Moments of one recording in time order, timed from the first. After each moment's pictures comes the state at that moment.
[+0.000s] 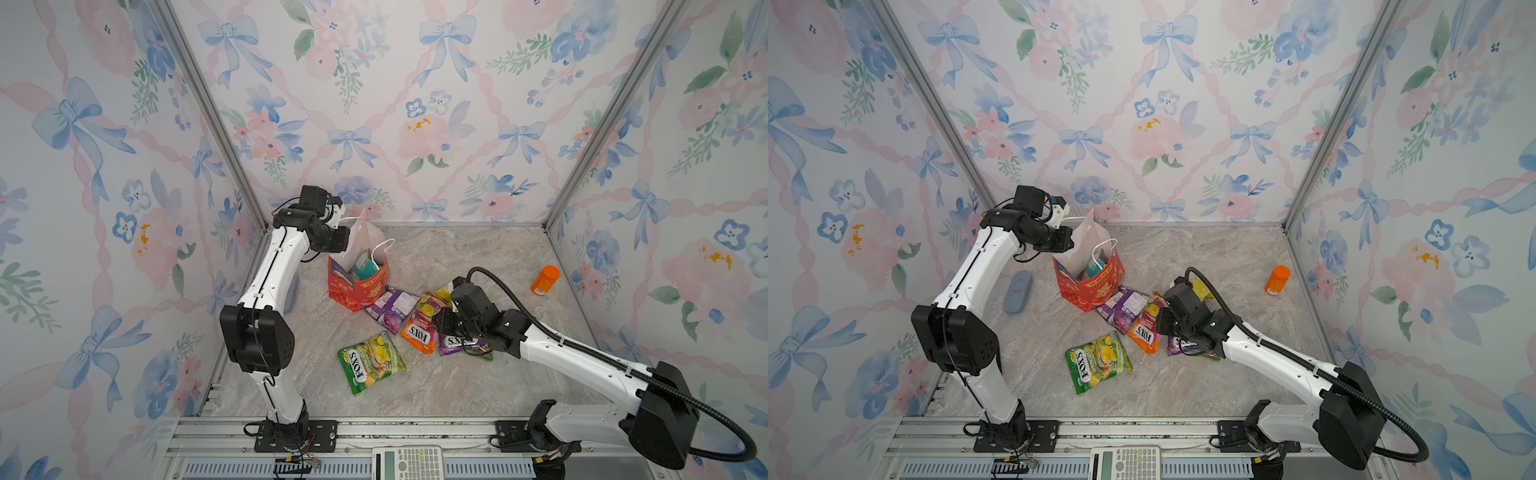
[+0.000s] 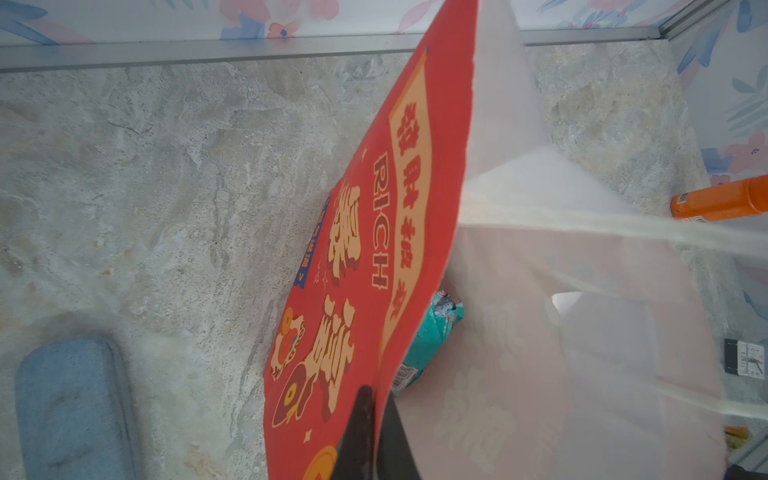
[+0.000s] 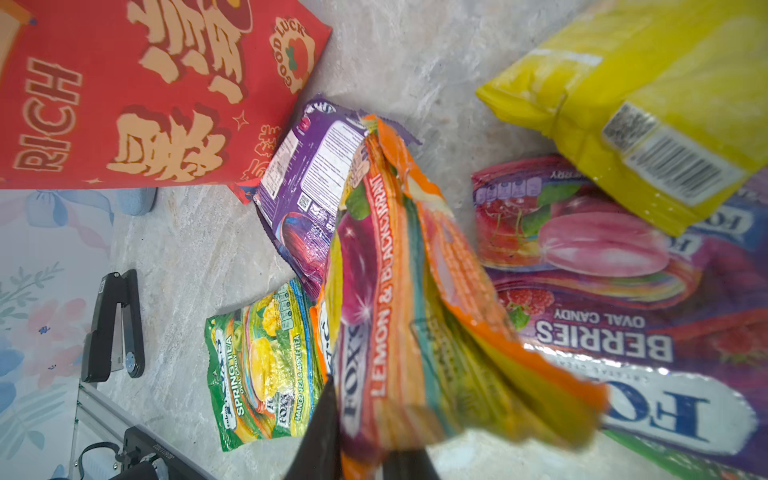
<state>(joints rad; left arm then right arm) -0.14 1.80 1.86 -1.05 0.27 -0.04 0.78 1.26 0.92 -0.47 0.05 0.80</state>
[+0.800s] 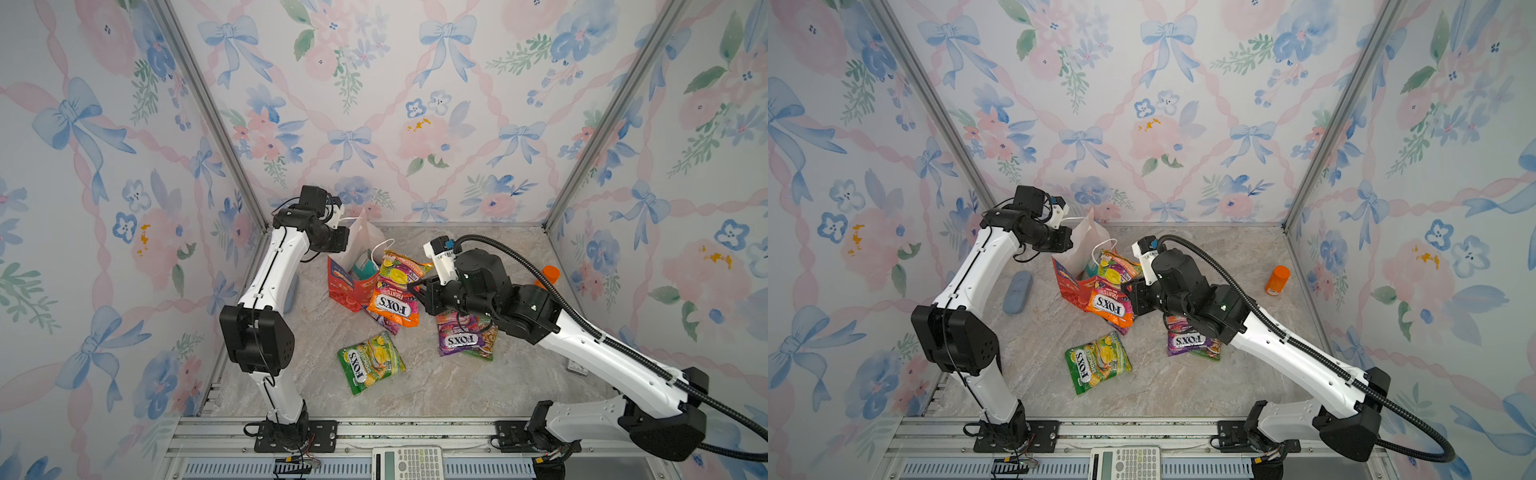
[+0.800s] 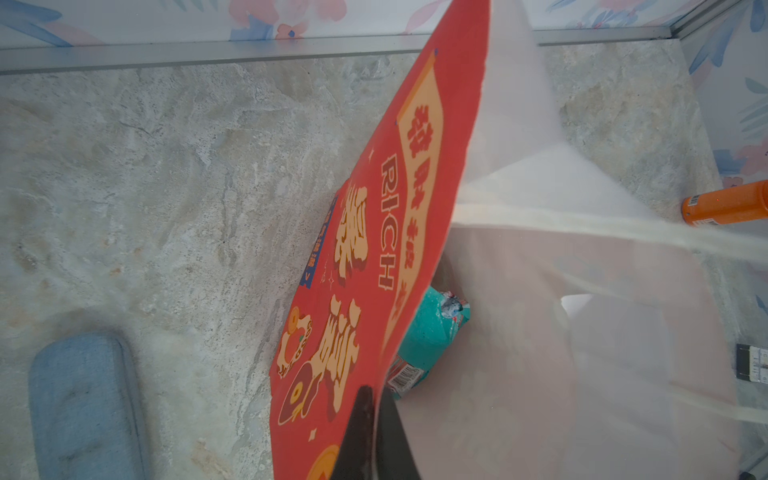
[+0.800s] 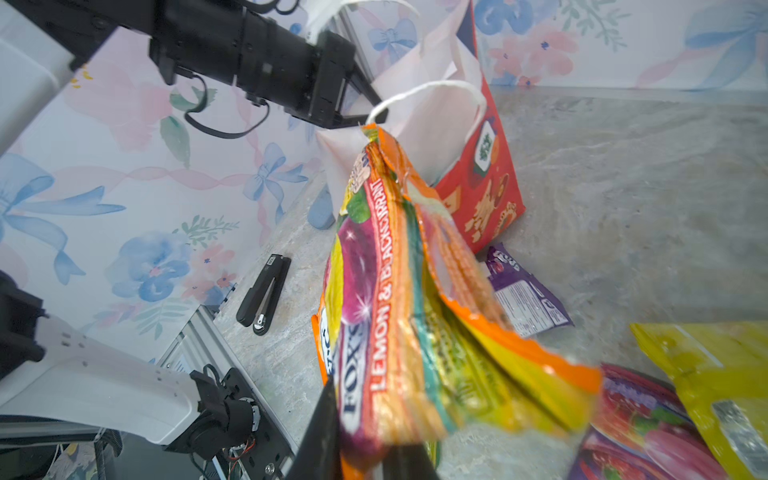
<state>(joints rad) -0.14 1.80 1.86 -1.05 0.25 -0.04 0.96 1.32 1.44 -0.61 0.00 0.48</state>
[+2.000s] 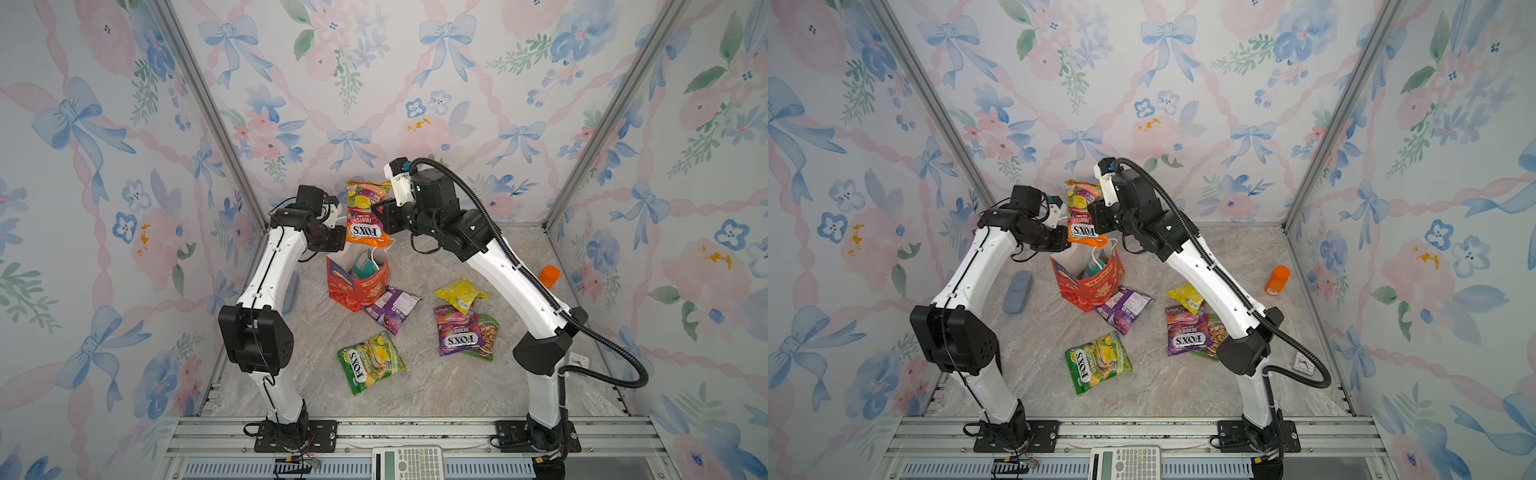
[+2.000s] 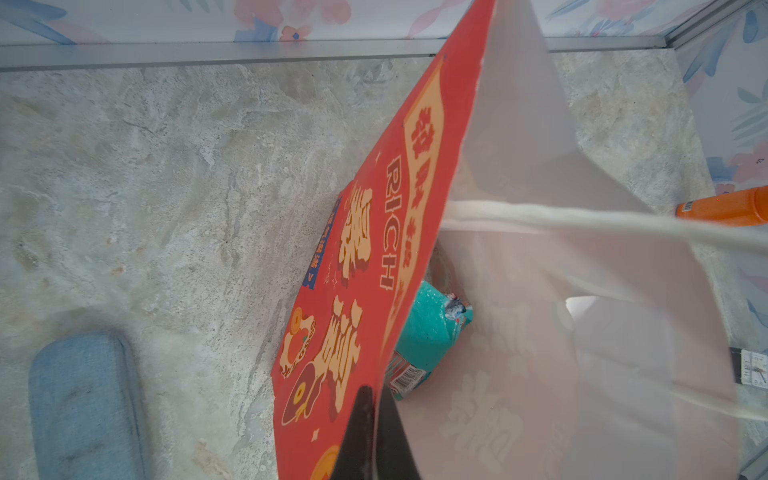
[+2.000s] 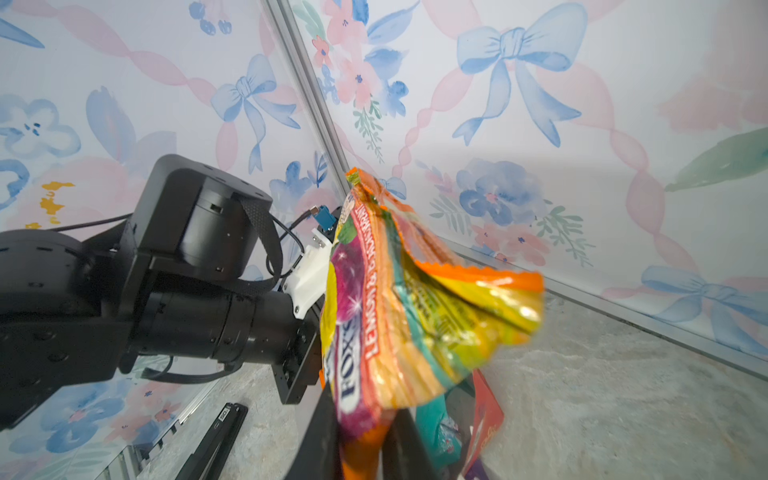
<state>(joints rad) -0.12 1.80 1.86 -1.04 0.27 -0.04 0.79 2.05 2.50 -0.77 -0.01 0.28</state>
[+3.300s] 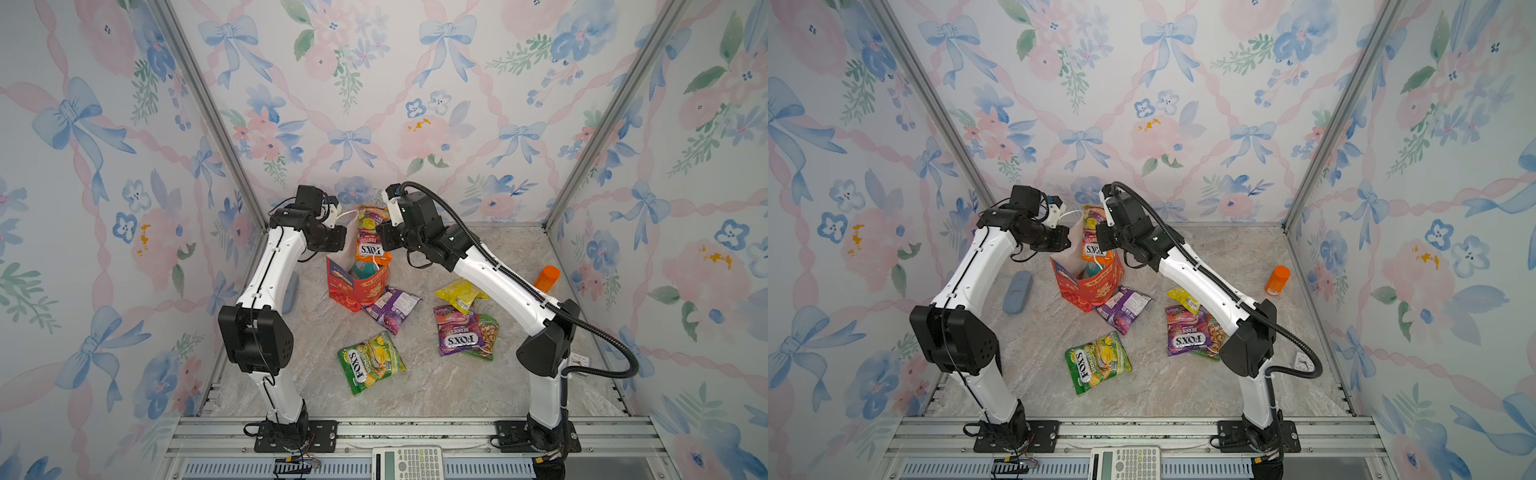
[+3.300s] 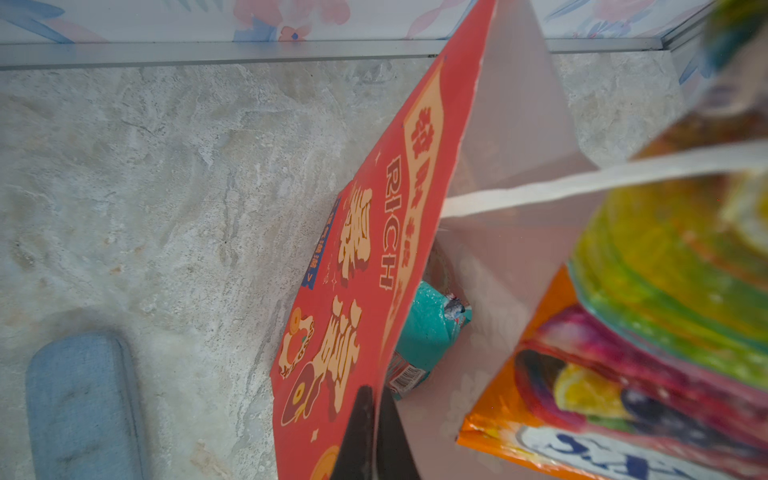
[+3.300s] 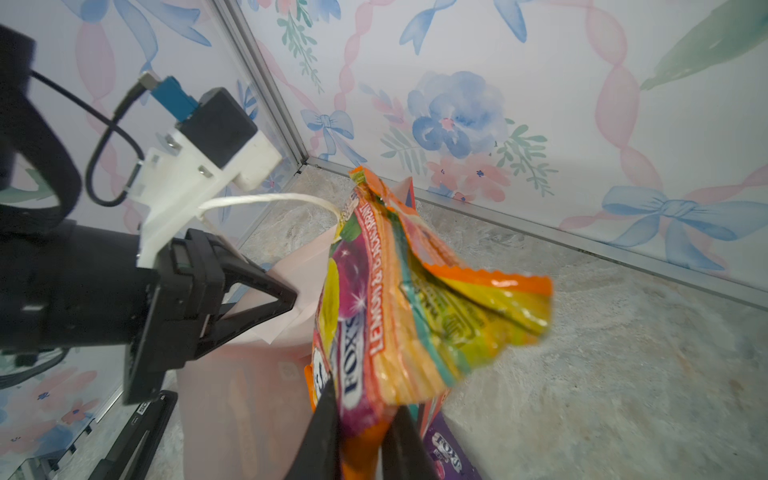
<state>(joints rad) -0.11 1.80 1.86 -1.04 0.28 -0.04 0.80 1.97 2.13 -0.62 0.09 0.30</state>
